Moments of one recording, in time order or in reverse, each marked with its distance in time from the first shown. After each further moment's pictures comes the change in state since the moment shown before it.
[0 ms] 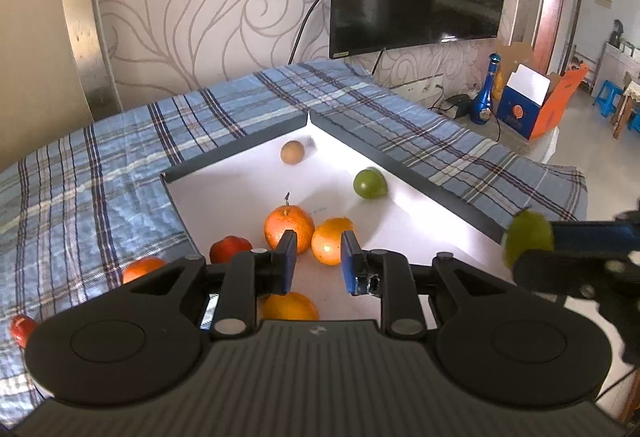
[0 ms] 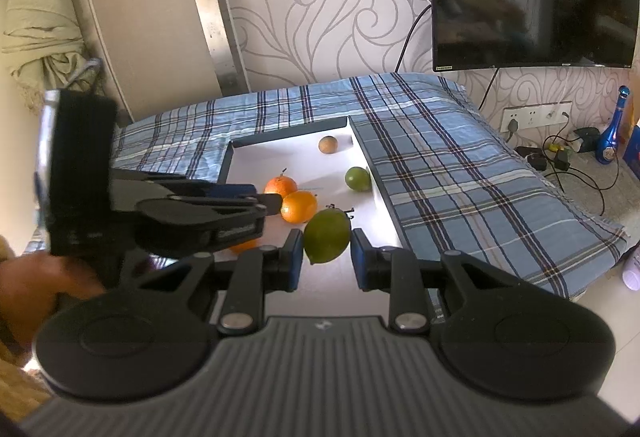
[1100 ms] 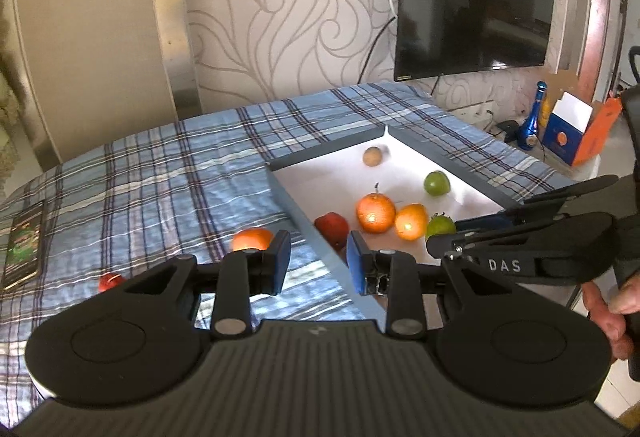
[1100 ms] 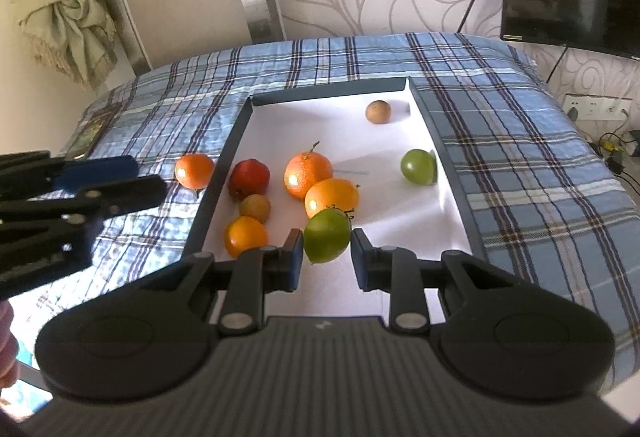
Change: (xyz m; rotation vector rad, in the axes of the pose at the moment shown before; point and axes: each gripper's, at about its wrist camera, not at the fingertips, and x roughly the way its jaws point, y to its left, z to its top) left arm -0.071 0.039 -0.028 -0.078 -0.060 0.159; right arm 0.099 0.012 0.009 -0.104 0.132 0.114
